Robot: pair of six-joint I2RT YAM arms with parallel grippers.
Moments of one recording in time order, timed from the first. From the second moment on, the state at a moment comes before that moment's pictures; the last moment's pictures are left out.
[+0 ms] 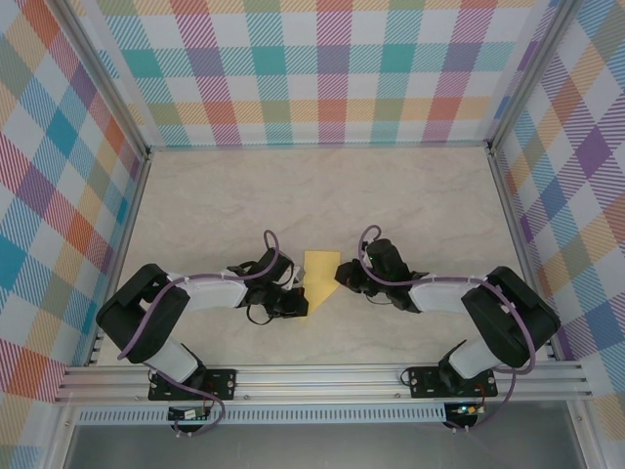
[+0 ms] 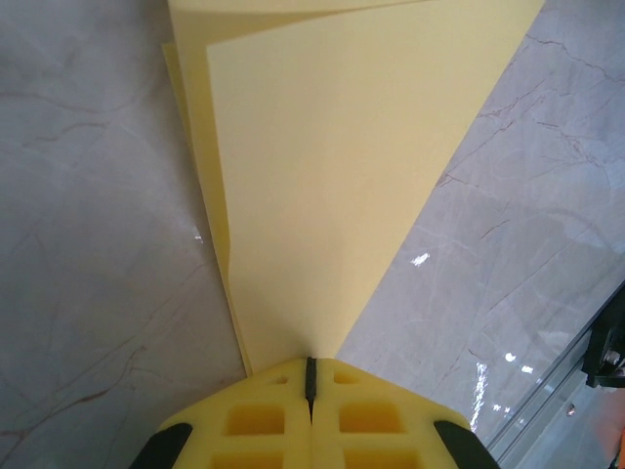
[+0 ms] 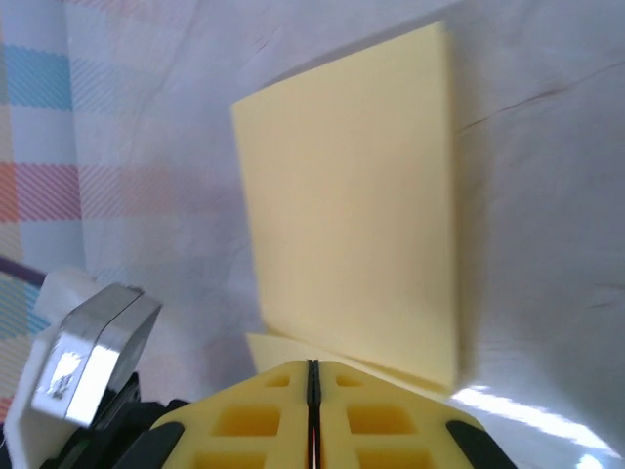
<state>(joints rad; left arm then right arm) -0.72 1.56 0.63 -0.19 0.49 -0.68 0.69 1.50 0.50 0.33 -0.33 1.03</state>
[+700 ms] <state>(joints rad) -0.72 1.55 0.63 -0.20 0.48 -0.65 0.62 1.57 0.54 0.21 -0.31 1.02</state>
